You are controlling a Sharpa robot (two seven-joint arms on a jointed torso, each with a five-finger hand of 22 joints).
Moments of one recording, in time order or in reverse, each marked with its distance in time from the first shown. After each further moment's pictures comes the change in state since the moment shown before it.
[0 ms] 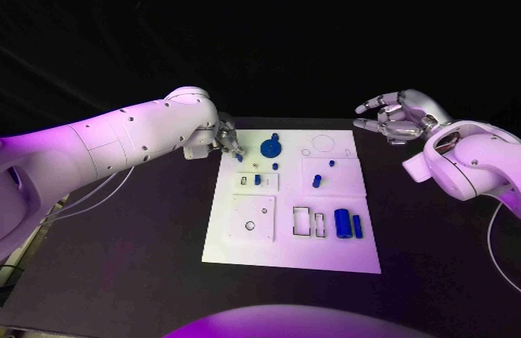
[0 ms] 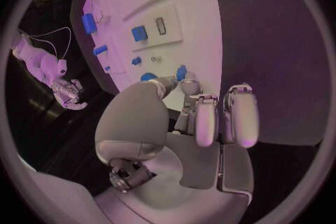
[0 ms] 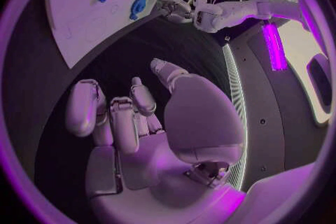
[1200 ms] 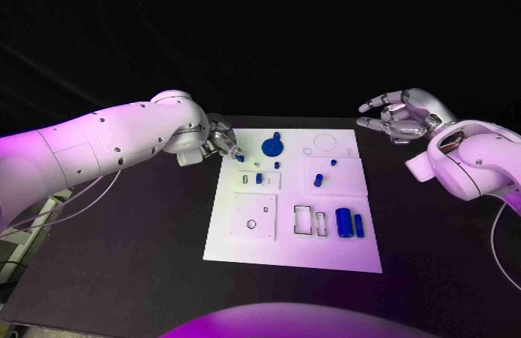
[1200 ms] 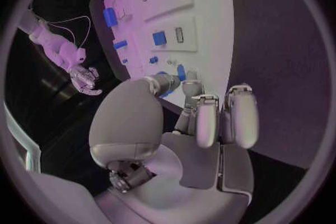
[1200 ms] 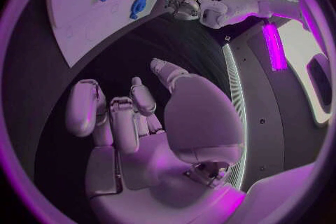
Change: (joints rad) left arm -0.011 -0.134 -0.001 0.153 0.136 -0.084 0.072; left_hand -0.016 -0.117 0.219 -0.067 0.120 0.007 -0.003 0.096 0.039 0.026 -0.011 0.008 0.010 0.004 -0.003 0.000 0.000 0.000 0.000 0.000 0.009 0.016; right arm 0.000 -0.005 0.000 0.001 0.000 -0.002 0.002; right_hand 0.000 0.000 0.000 0.000 0.004 0.000 0.000 0.004 -0.001 0.000 0.000 0.000 0.000 0.000 0.000 0.000 0.000 0.000 0.000 0.000 0.000 0.000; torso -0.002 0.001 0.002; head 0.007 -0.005
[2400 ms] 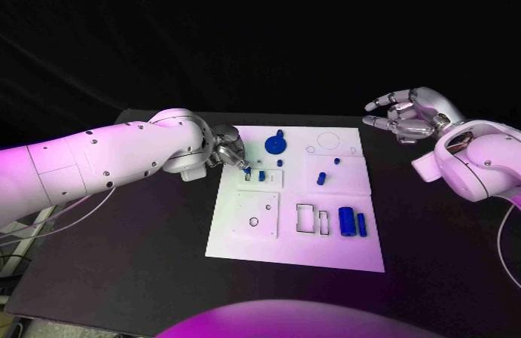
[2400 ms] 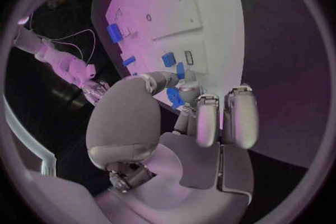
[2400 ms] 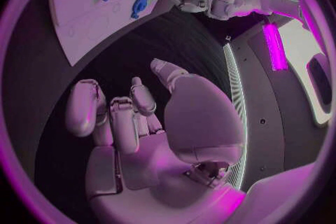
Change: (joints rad) left arm -0.057 -0.091 0.000 0.193 -0.110 -0.108 0.039; left_hand -0.012 -0.043 -0.004 -0.004 0.137 0.057 -0.018 -0.010 -0.011 0.069 -0.017 0.024 0.055 0.000 -0.014 0.008 0.000 0.000 0.007 -0.007 0.004 0.008; right arm 0.000 -0.006 0.000 0.004 0.000 -0.004 0.000; right_hand -0.003 0.003 -0.003 0.008 0.000 0.000 0.000 0.000 -0.001 0.000 0.000 0.000 0.000 0.000 0.000 0.000 0.001 0.000 0.000 0.000 0.000 0.000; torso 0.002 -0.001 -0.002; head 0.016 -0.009
